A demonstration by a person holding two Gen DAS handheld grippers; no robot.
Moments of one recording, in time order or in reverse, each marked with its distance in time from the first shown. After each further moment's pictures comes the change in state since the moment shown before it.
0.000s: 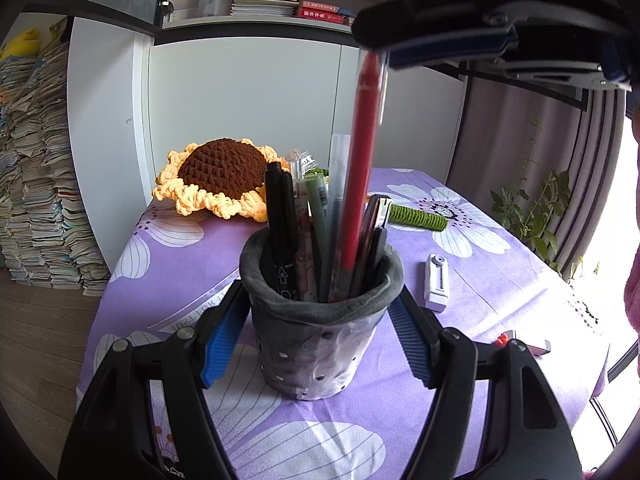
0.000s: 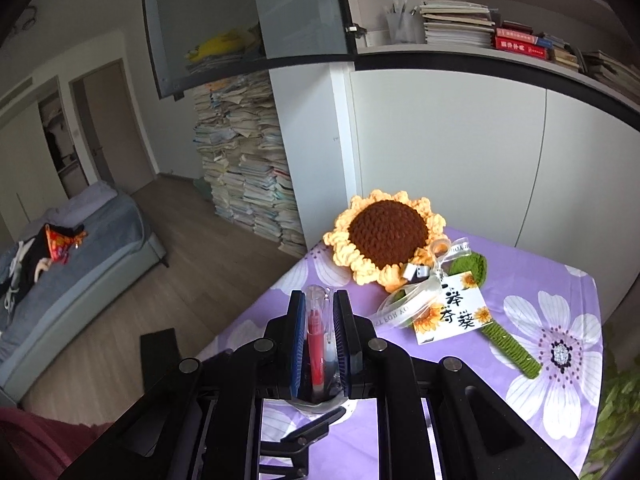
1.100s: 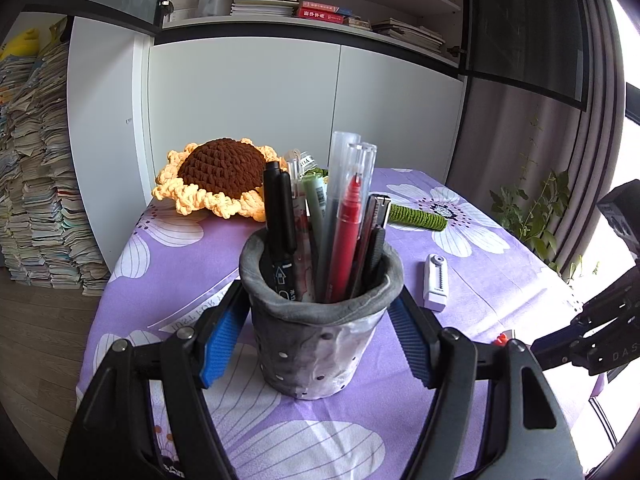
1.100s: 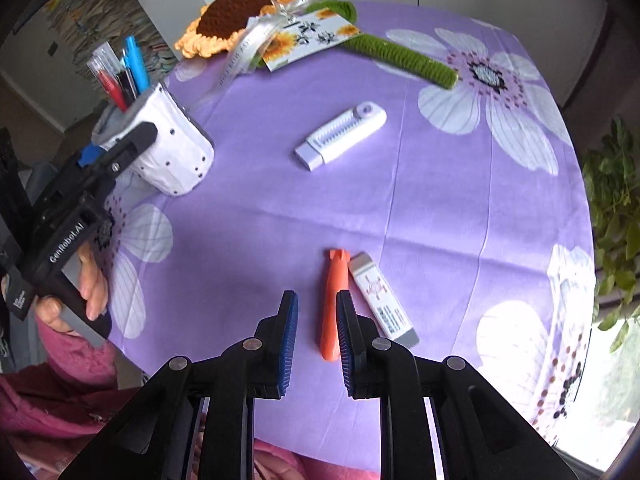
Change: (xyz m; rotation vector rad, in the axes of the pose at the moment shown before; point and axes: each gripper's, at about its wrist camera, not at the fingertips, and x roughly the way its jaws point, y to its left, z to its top) left arm 0.000 -0.001 0.000 -0.001 0.001 0.000; right arm -0.005 -0.087 -0.167 0.352 0.554 -0.198
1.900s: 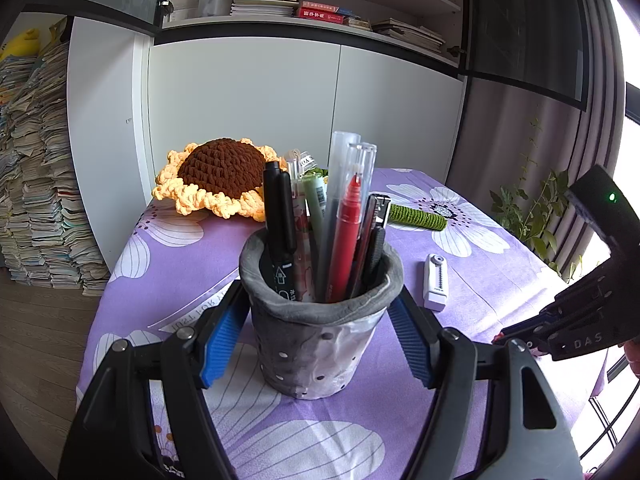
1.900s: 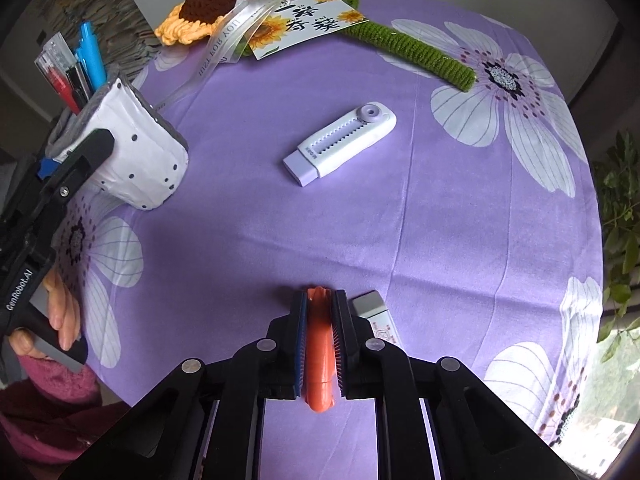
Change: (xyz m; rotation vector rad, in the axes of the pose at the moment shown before) left arm 0.000 0.000 0.000 0.000 0.000 0.000; right arm 0.023 0.005 0.030 -0.013 0.020 -0.026
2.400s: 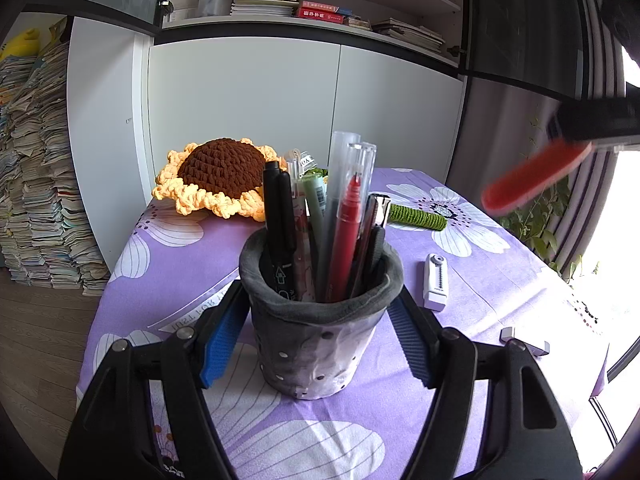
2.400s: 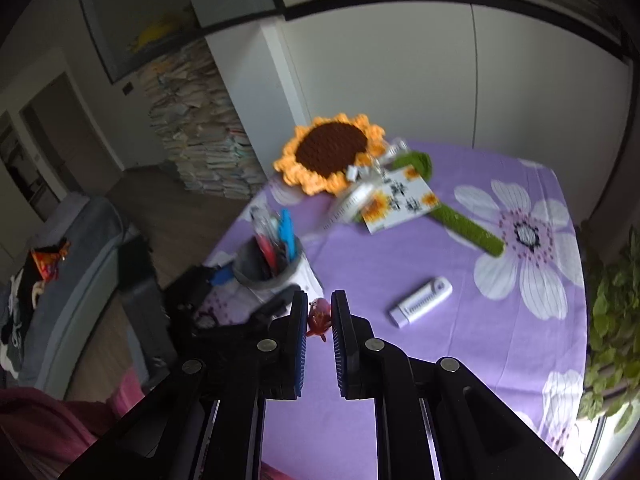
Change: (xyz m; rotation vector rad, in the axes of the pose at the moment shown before) left arm 0.000 0.000 0.000 0.000 0.000 0.000; right arm -0.137 0.060 0.018 -0.147 -0.423 0.190
